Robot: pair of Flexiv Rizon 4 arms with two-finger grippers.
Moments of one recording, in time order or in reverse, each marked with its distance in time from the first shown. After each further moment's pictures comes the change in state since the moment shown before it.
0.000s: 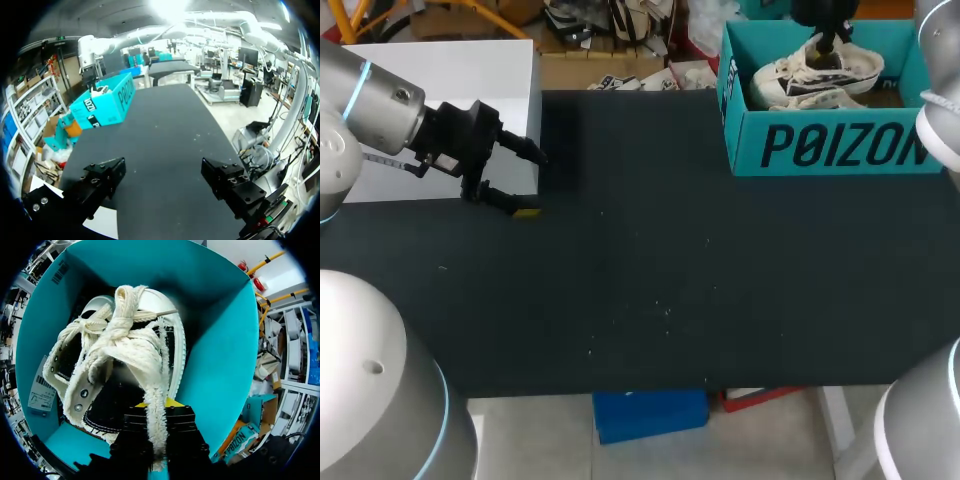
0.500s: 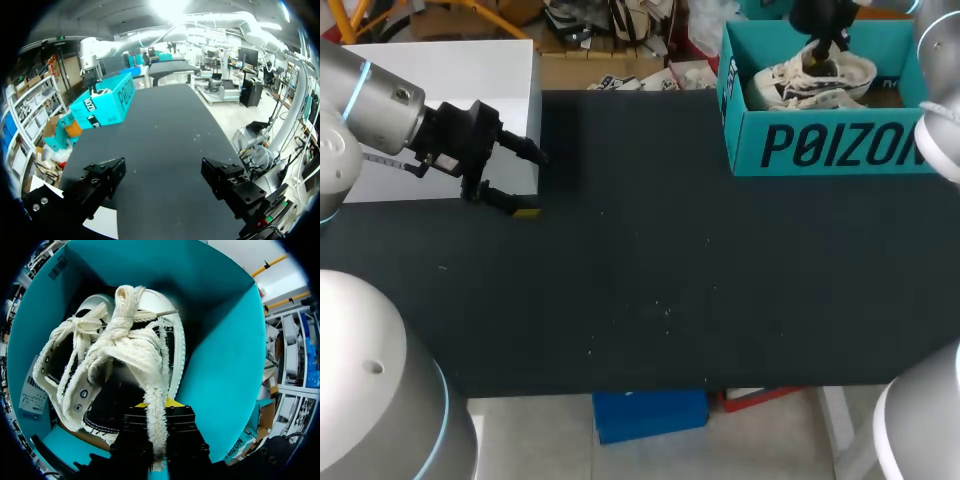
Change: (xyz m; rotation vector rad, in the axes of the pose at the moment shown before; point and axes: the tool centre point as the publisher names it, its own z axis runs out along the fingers) left arm 0.000 0.000 0.000 0.000 0.000 0.000; right arm -0.003 0.005 0.015 -0.043 -0.037 -0.022
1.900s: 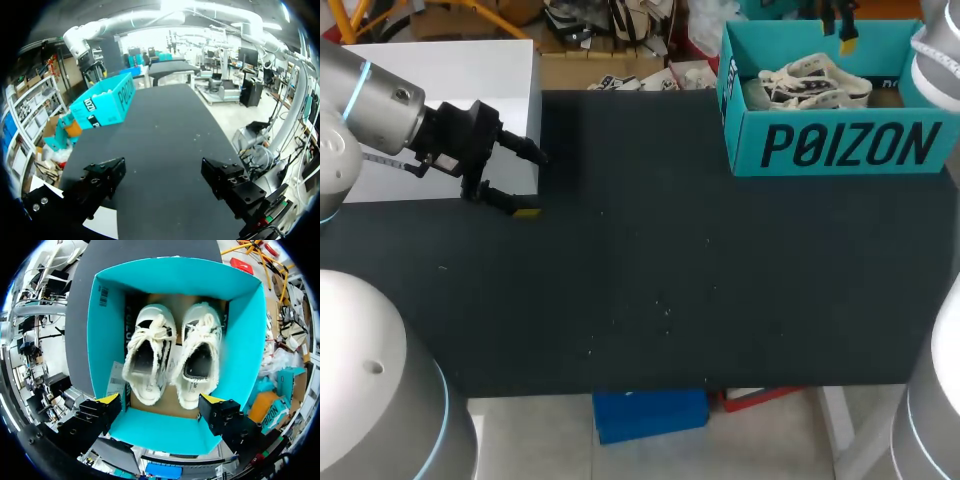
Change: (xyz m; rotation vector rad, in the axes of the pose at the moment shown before) left arm 0.000 0.000 0.000 0.000 0.000 0.000; right arm 0.066 0.016 -0.120 0.266 0.390 0.209
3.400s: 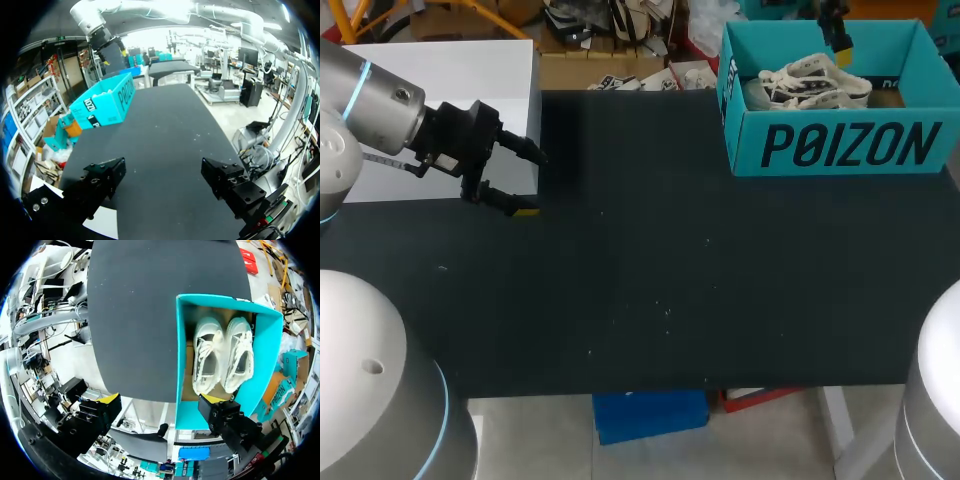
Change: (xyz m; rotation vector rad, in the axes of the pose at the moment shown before) left arm 0.000 0.000 0.000 0.000 0.000 0.000; right arm 0.165 0.051 -0.061 0.119 0.020 0.120
